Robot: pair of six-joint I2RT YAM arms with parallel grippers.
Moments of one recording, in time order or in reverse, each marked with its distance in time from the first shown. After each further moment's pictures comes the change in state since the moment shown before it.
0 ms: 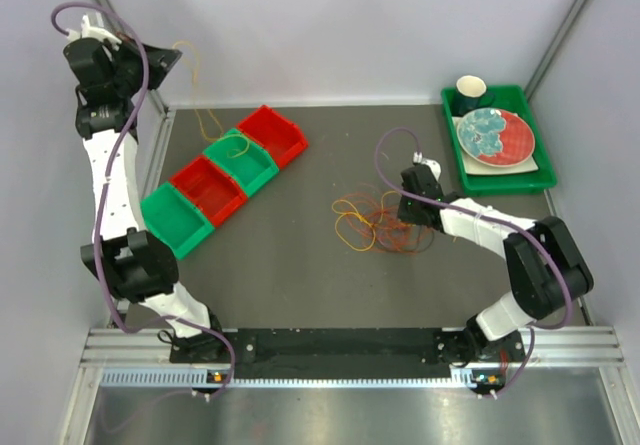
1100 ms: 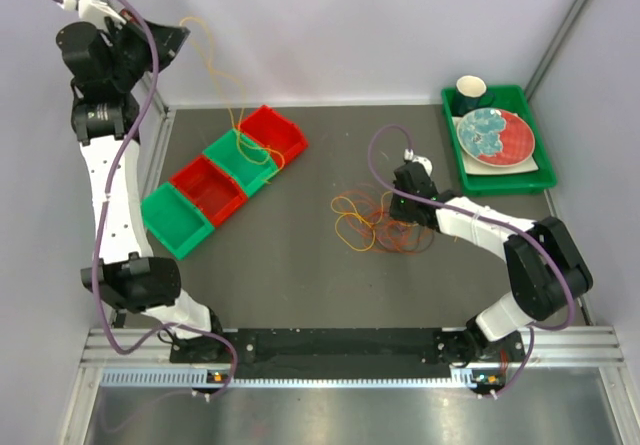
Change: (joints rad) left arm -0.087 -0.086 0.123 -0.039 0.000 0.129; right arm 0.055 -0.003 0.040 -0.007 -0.032 0.011
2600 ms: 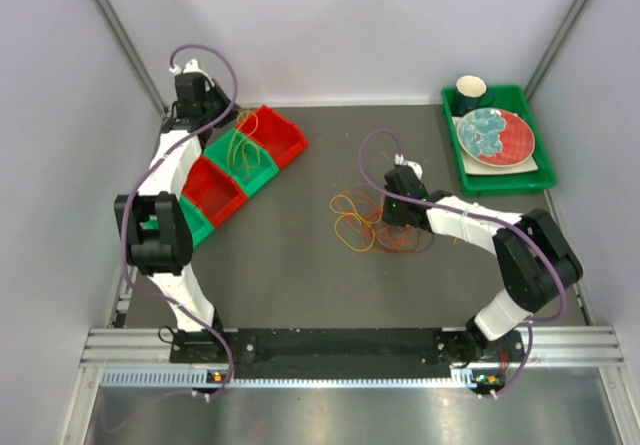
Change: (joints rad) left arm -0.199 0.246 -0.340 0.092 -0.339 0.154; right arm 0.044 0.061 0.018 -0.003 -0.018 0.028
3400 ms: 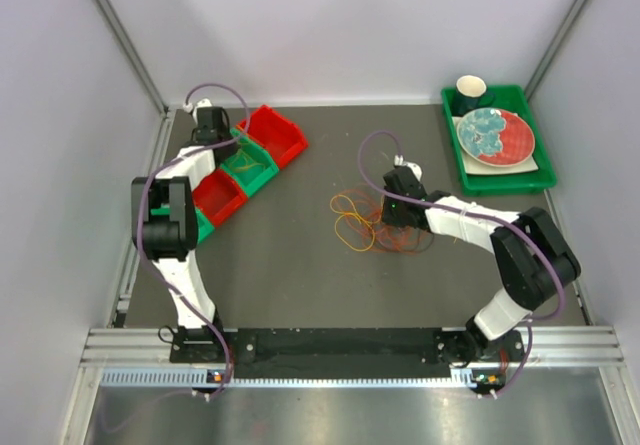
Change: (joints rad) left arm -0.003 0.114 -0.272 0.119 -0.294 0.068; right arm 0.004 0.009 -0.002 0.003 0.000 0.015
